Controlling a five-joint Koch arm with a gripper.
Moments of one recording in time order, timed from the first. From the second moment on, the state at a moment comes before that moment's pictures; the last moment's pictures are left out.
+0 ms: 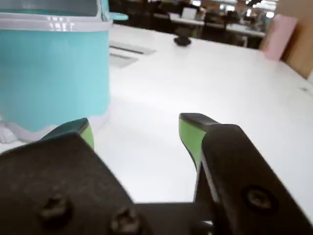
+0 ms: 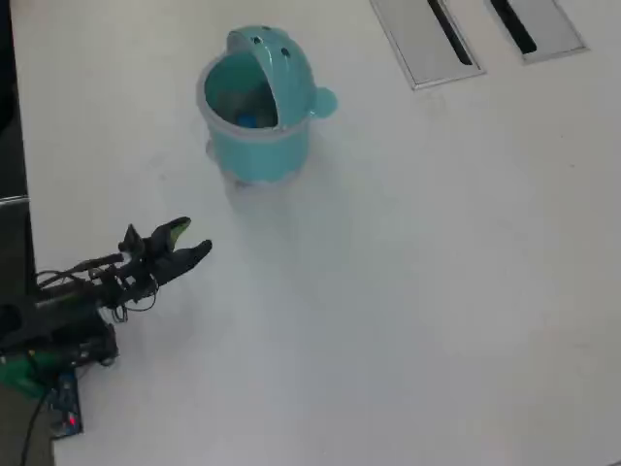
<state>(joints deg) -17.2 131.3 157.3 -23.6 -97.2</state>
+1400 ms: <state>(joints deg) -9.8 131.2 177.4 -30.5 -62.4</state>
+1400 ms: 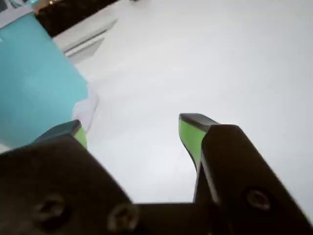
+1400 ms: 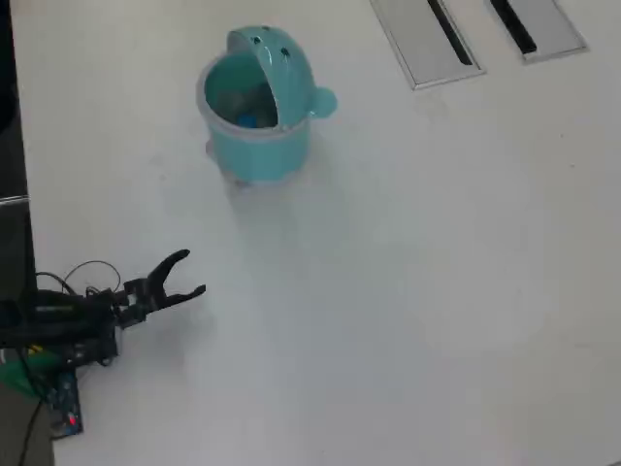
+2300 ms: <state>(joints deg) -10.5 131.2 177.5 -5.4 -12.4</state>
